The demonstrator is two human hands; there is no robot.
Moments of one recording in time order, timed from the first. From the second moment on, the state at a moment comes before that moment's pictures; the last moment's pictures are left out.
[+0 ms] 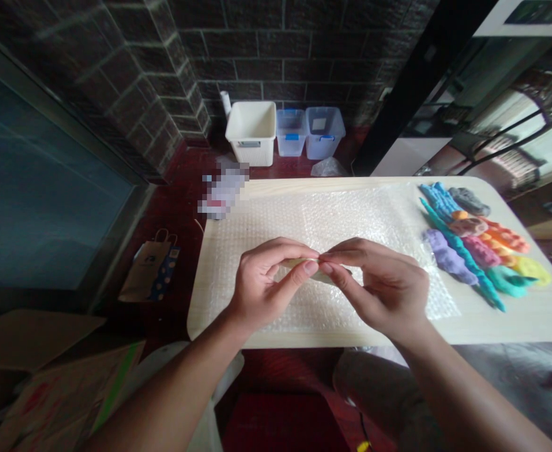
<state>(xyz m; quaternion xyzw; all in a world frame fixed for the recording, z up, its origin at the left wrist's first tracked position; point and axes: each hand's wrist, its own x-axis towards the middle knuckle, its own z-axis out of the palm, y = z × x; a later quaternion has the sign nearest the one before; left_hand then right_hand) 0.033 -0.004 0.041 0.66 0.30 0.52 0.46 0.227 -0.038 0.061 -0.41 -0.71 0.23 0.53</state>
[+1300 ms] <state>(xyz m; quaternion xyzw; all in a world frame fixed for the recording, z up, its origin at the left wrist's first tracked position) 0.034 0.001 0.034 0.61 0.29 0.52 0.52 0.228 -0.037 0.059 -0.41 -0.69 0.27 0.54</state>
